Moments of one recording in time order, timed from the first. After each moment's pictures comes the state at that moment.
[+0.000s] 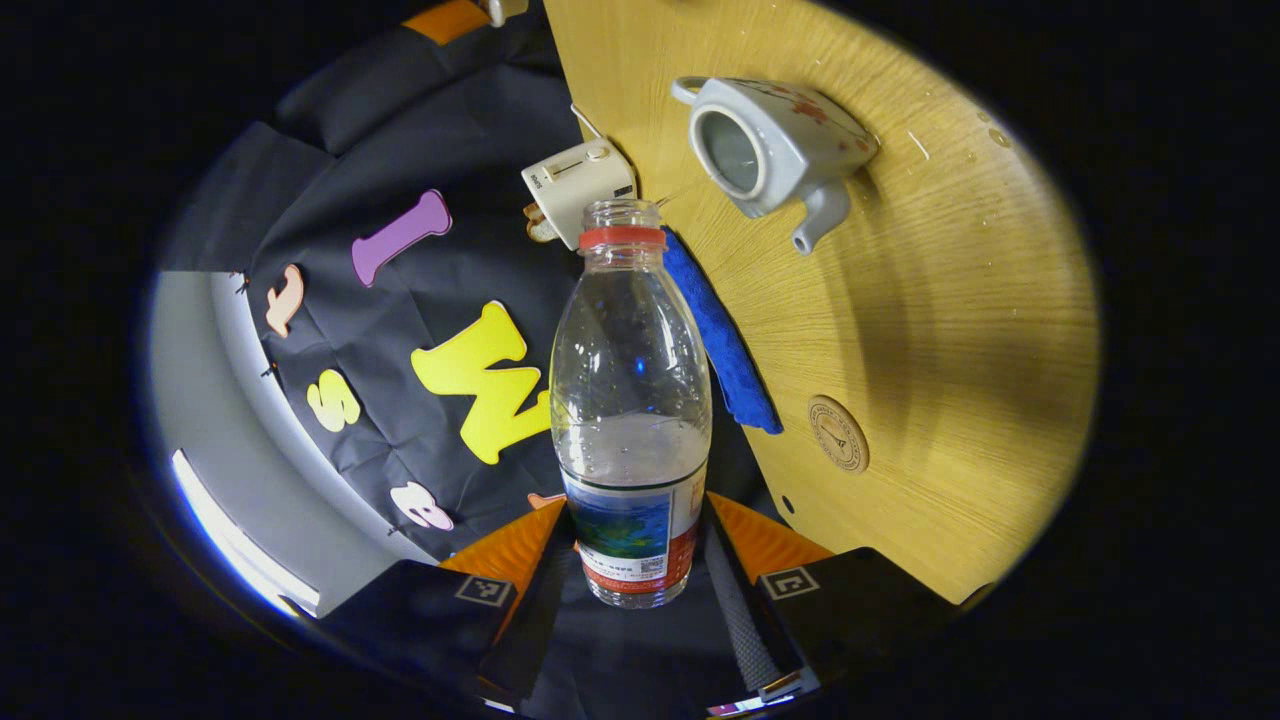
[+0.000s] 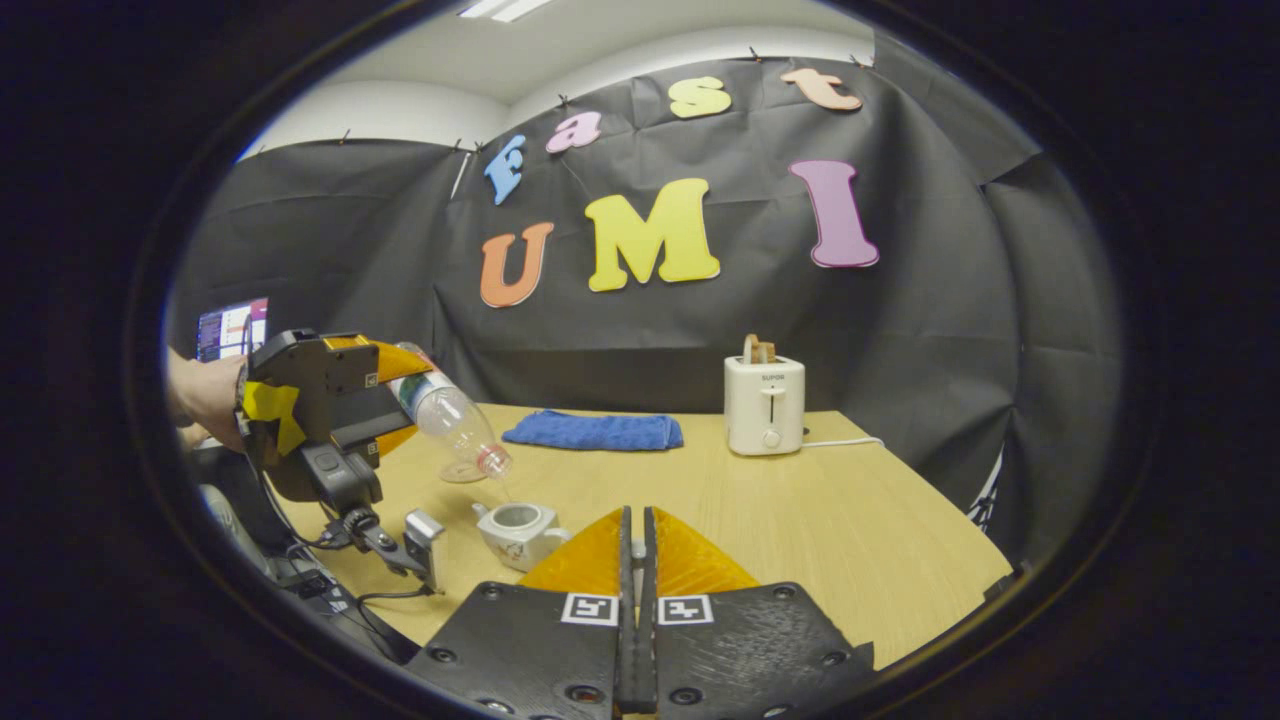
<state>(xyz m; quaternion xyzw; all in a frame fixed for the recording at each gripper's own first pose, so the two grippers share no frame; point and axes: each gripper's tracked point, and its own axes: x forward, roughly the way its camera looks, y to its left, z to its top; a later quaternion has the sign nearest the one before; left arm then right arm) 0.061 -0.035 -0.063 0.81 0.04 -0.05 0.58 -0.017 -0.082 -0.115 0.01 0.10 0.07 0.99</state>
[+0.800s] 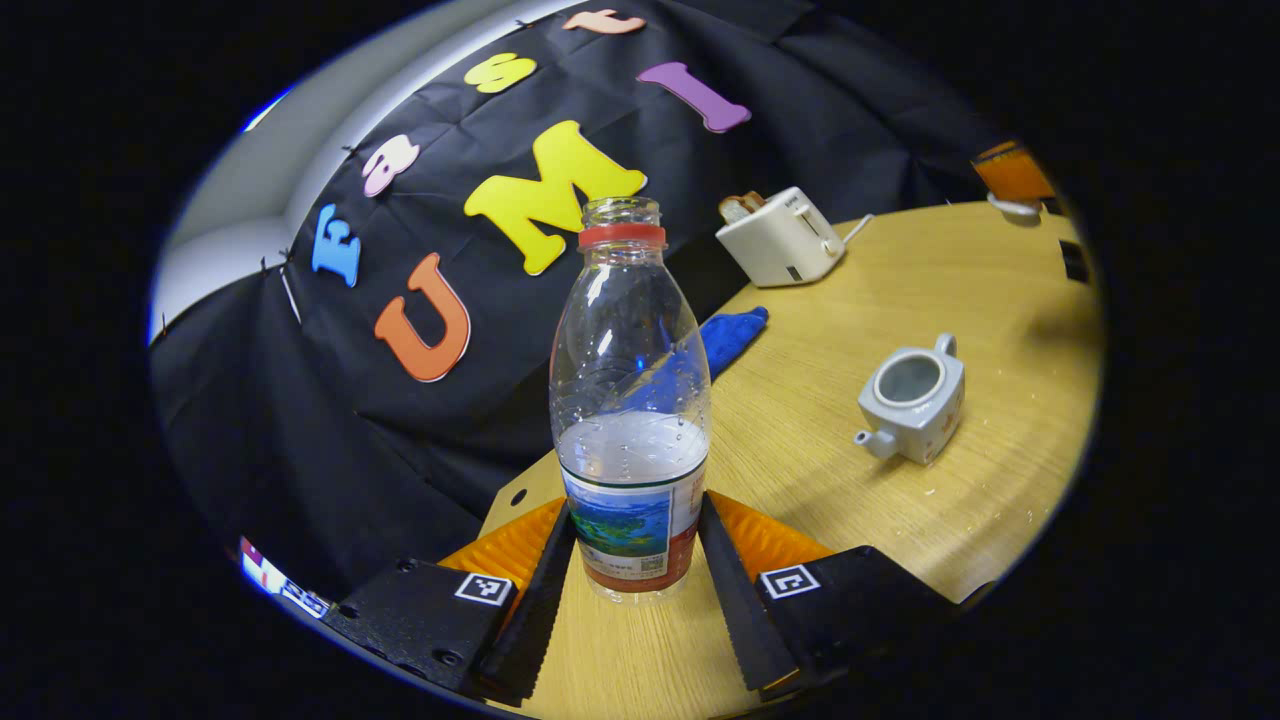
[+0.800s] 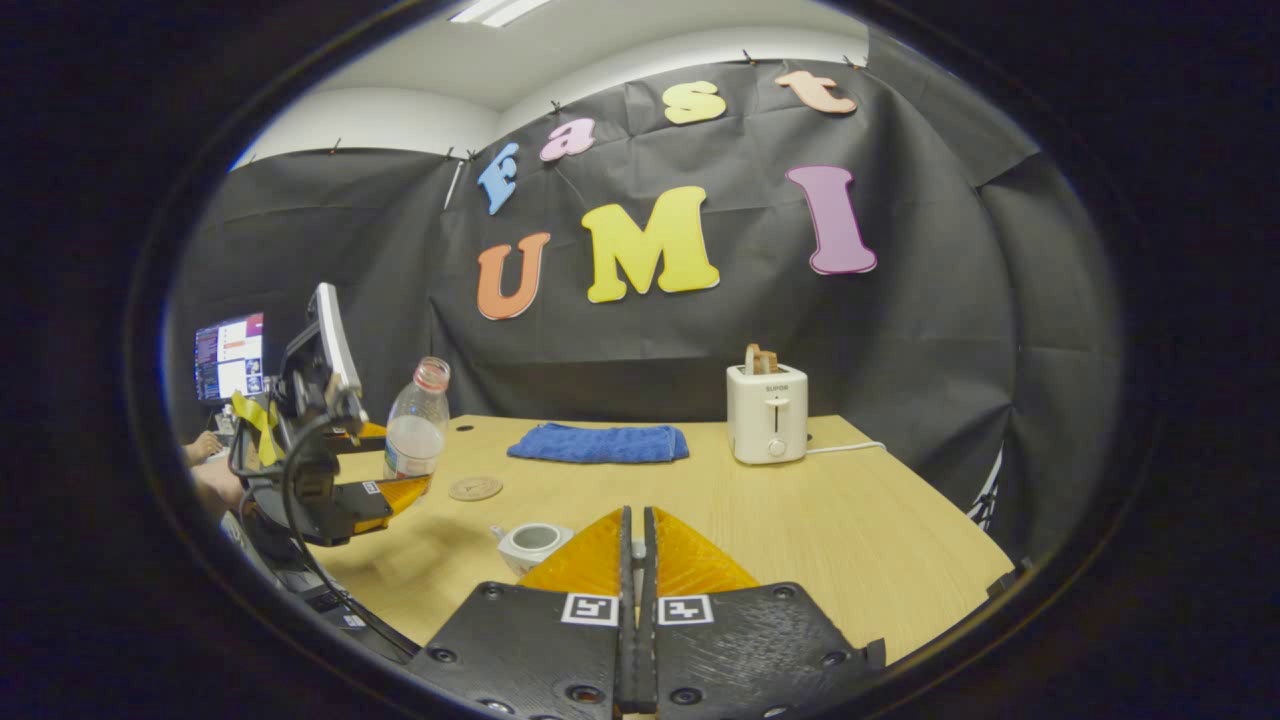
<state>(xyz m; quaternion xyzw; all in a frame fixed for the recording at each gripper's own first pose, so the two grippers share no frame) 0.031 -0.023 -0.117 0.25 0.15 -0.07 0.95 -0.019 -0.063 -0.095 0.02 0.09 0.07 0.99</state>
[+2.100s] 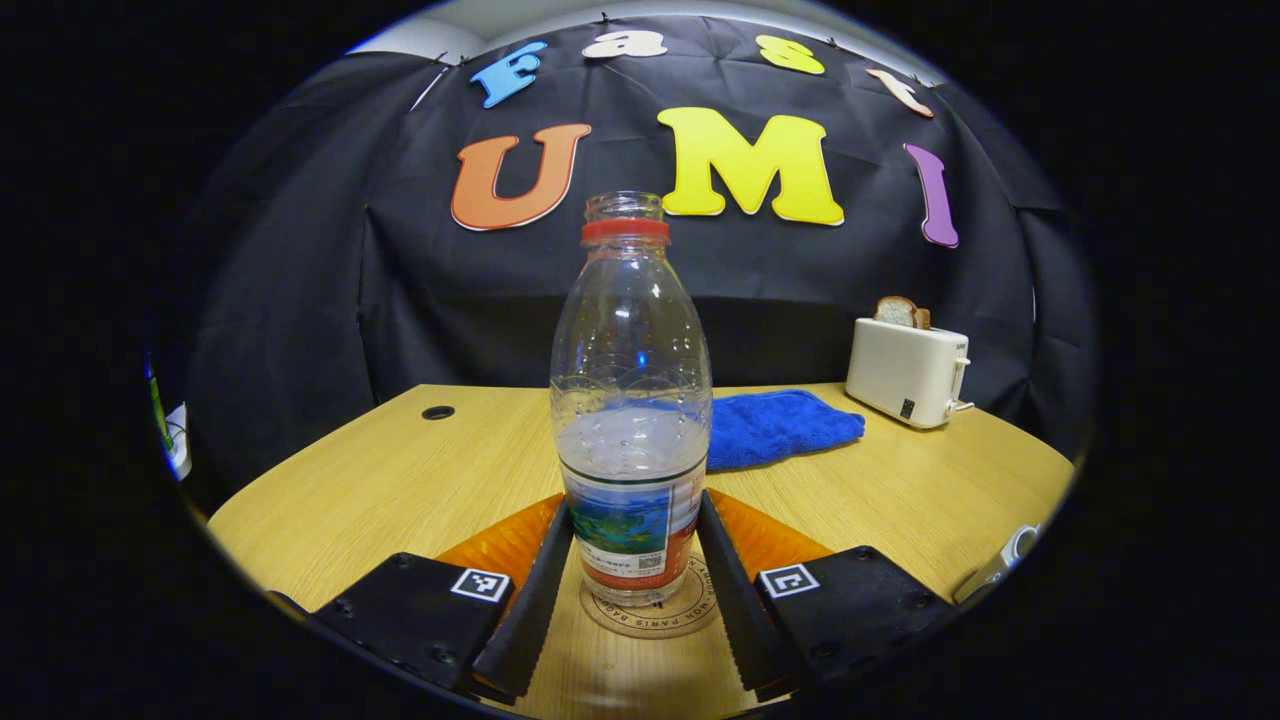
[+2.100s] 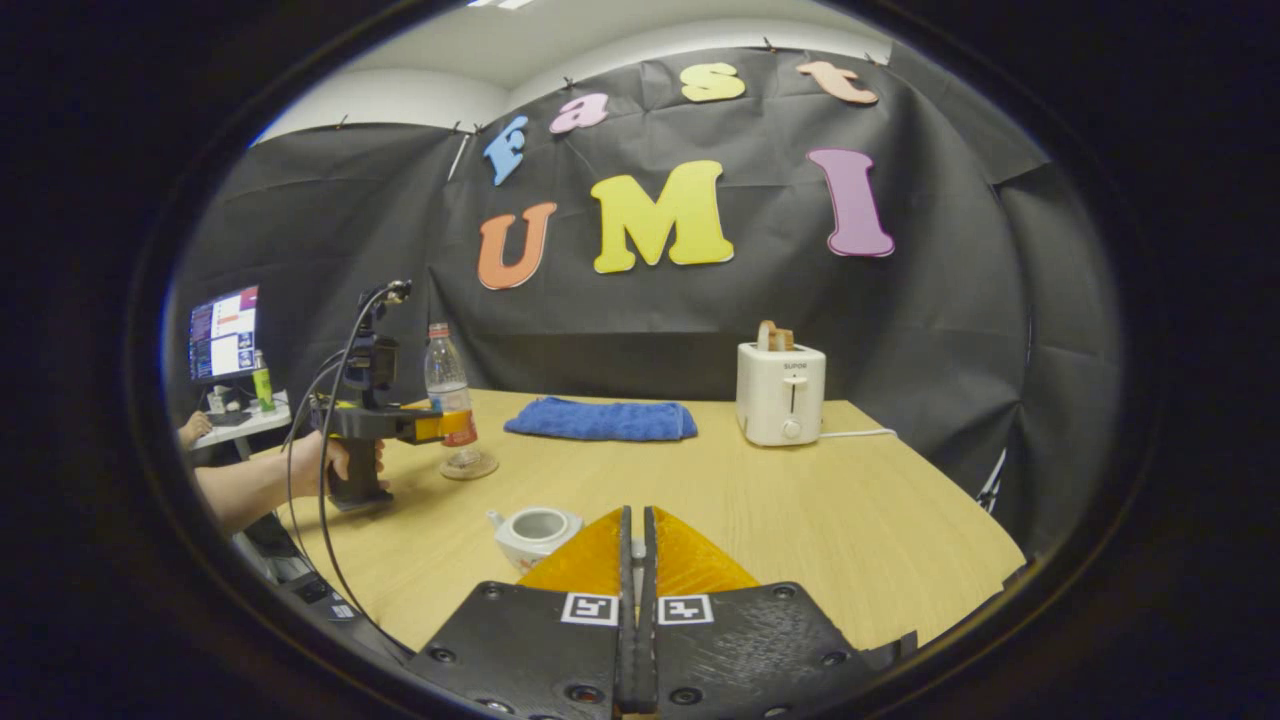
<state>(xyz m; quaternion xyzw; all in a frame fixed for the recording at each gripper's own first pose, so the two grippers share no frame) 0.173 0.025 -0.174 -0.04 0.18 -0.06 0.98 0.004 -0.047 -0.124 0.00 0.12 0.06 0.99</state>
